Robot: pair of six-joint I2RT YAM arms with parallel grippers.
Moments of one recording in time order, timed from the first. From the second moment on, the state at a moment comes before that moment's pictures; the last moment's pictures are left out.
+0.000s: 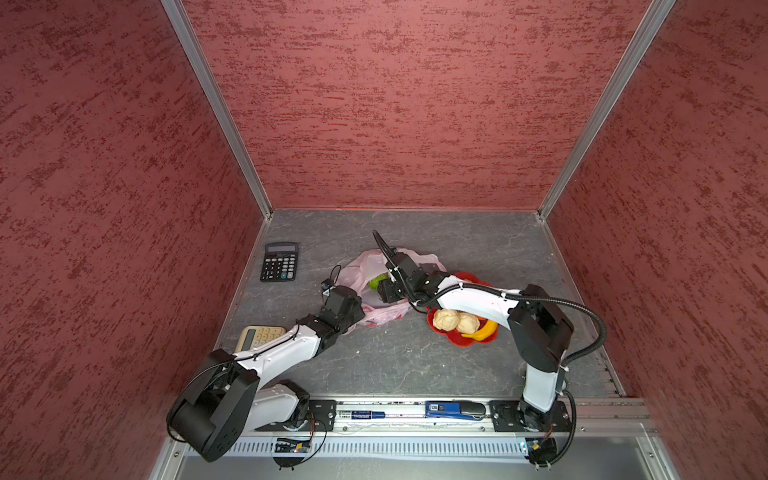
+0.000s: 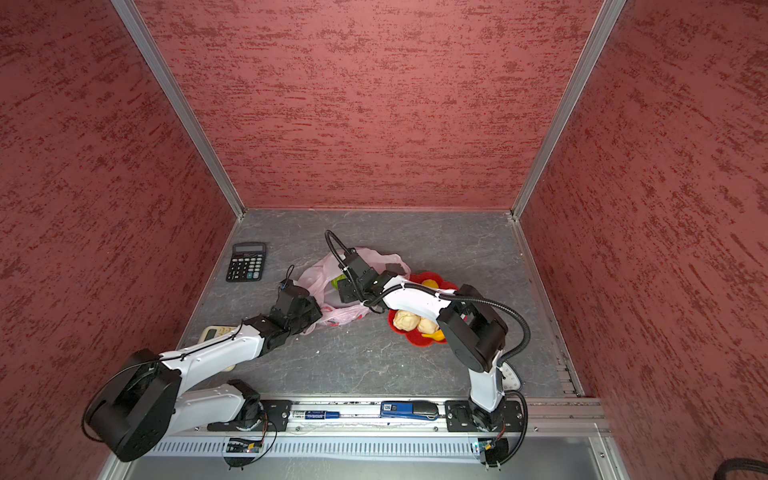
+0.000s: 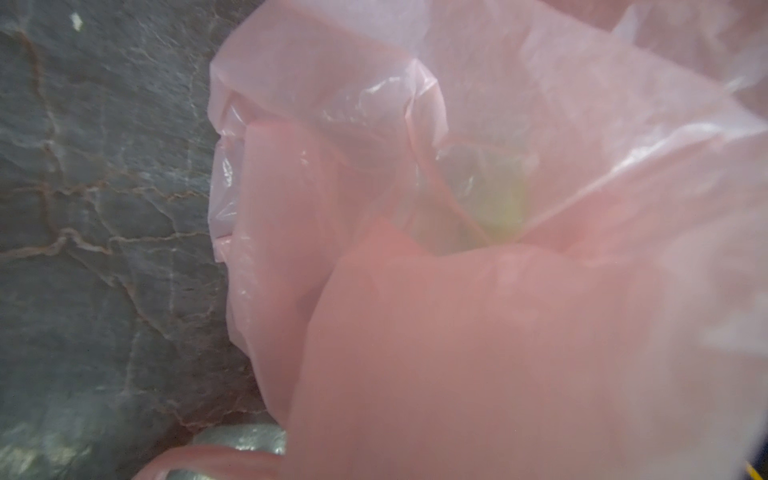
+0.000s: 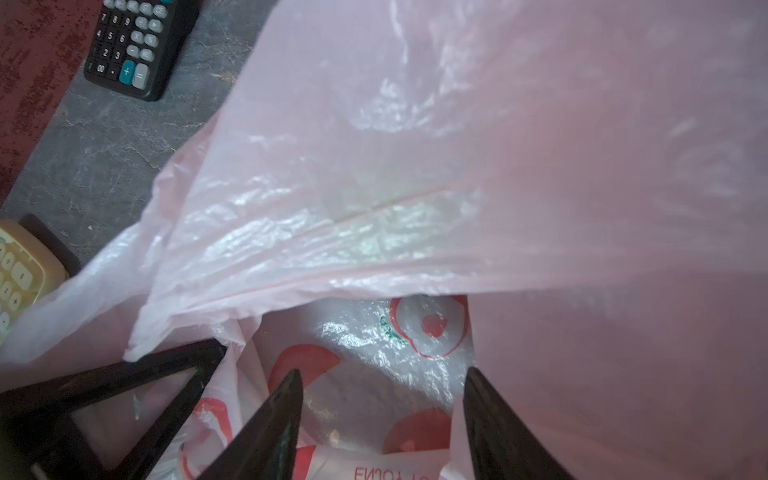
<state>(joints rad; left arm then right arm) -0.52 1.22 0.45 -0.05 -0.15 -0.97 0.85 1.89 1.33 -0.28 0.05 0.48</state>
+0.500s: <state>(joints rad) -0.53 1.21 0.45 -0.06 -0.13 -0.97 0.85 1.96 1.34 -0.13 0.05 0.64</state>
